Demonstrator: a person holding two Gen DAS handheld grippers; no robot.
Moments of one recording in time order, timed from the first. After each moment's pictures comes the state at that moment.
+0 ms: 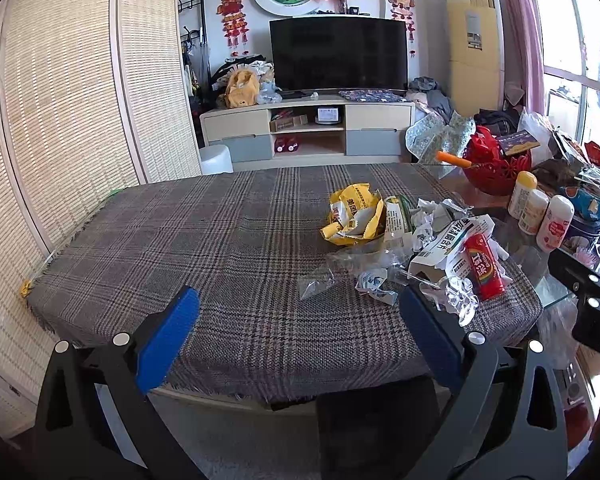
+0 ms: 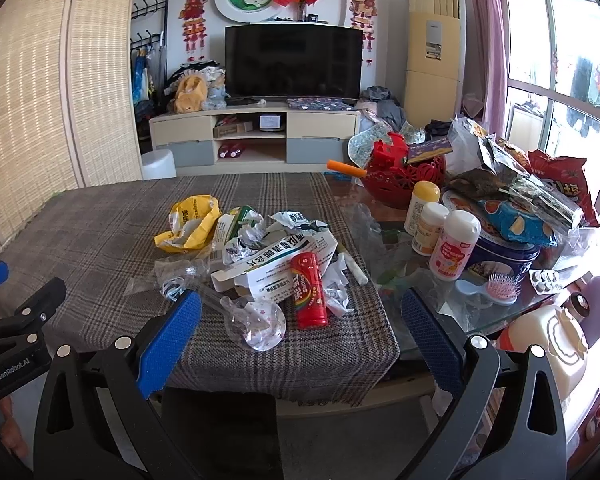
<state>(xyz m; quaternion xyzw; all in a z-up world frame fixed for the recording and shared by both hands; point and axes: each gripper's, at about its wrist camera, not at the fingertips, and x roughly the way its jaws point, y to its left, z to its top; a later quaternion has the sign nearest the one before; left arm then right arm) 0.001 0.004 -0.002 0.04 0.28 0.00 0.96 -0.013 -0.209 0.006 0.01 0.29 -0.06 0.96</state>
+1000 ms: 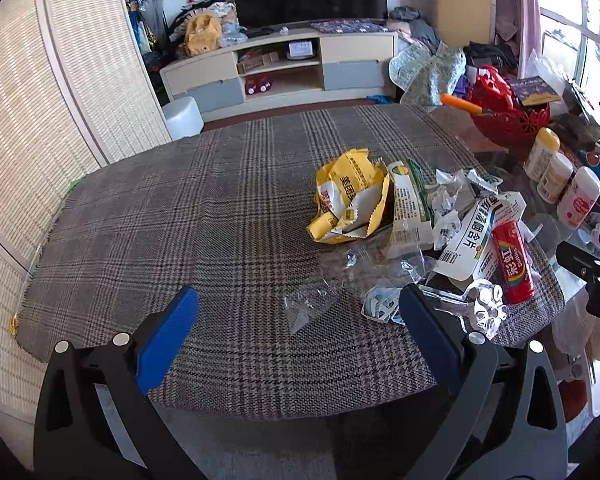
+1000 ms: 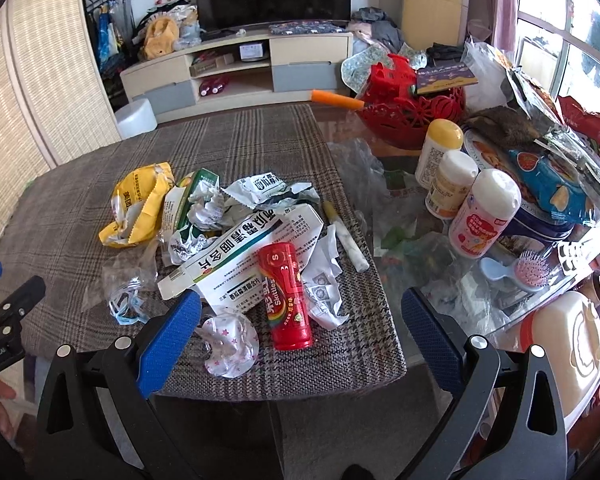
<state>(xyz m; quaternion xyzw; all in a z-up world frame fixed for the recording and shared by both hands) 0.126 -0.016 -0.015 0.09 0.42 -0.04 0.90 0.098 -0.255 -0.023 0.06 0.43 -0.06 0.90</state>
